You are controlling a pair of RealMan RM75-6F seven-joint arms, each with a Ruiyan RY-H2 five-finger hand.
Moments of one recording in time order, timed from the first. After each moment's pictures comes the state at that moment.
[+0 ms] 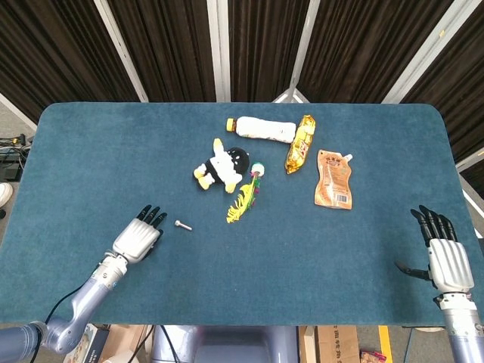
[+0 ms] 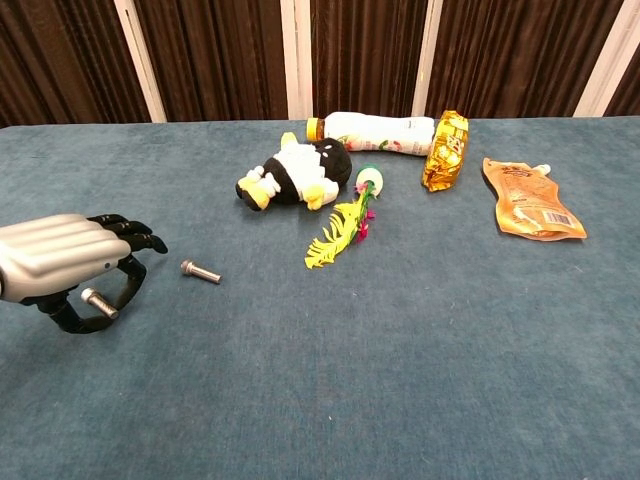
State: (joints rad) left arm -0.58 -1.50 -0.01 -1.47 1.28 0.97 0.62; right arm 0.13 -1.17 0.10 -1.57 -1.41 1.39 0.14
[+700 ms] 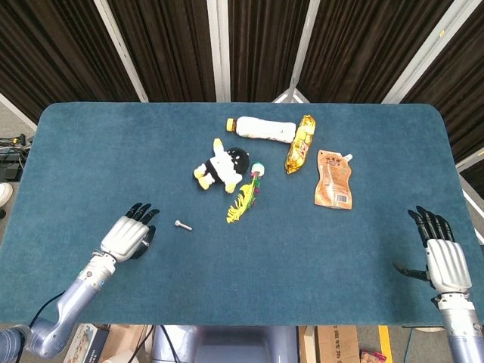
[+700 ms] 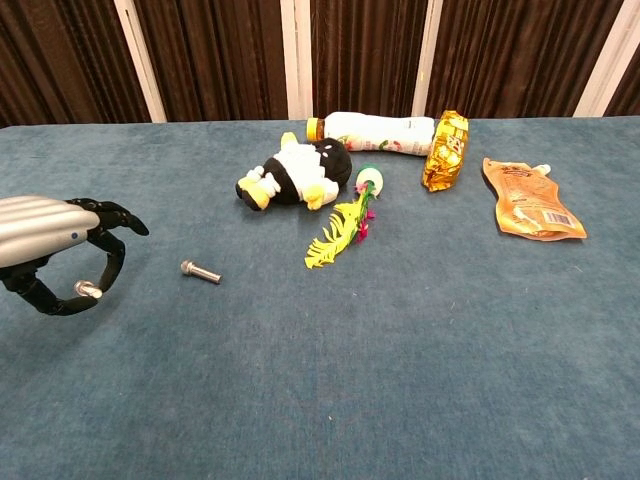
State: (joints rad) left arm -0.55 -1.40 -0.01 -1.55 1.31 1.00 0.39; right arm 0.13 -1.17 0.10 -1.57 -1.42 1.38 0.13
